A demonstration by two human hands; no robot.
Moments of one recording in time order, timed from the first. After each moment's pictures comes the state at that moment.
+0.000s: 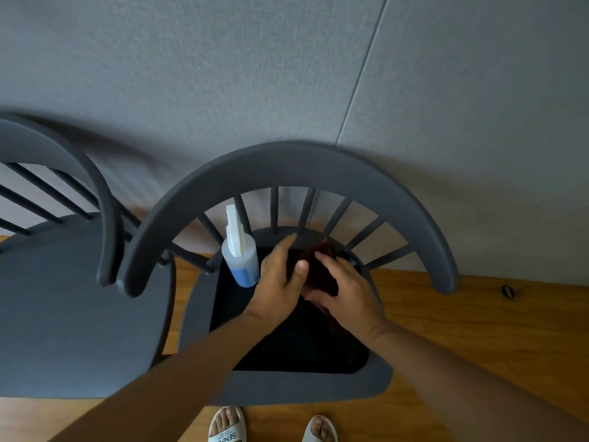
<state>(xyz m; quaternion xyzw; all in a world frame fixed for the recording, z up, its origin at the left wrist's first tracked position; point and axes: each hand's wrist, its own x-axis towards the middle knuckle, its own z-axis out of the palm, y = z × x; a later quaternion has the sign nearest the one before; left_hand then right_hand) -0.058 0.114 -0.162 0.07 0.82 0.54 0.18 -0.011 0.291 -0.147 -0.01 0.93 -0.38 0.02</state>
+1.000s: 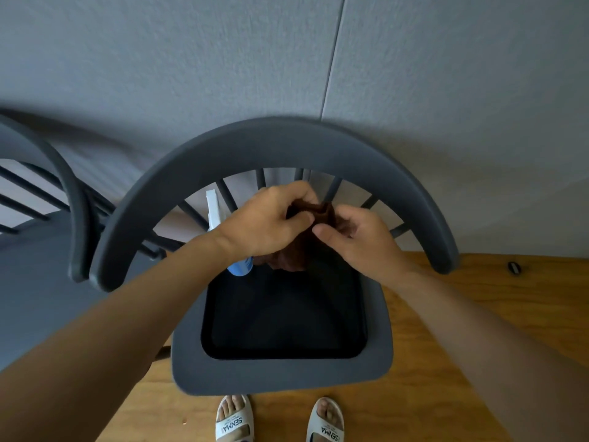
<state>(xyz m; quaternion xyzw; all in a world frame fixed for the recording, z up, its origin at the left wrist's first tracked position) -0.128 0.127 -0.048 0.30 0.83 0.42 0.21 -0.051 0.323 -0.081 0.01 0.80 -0.59 0.06</state>
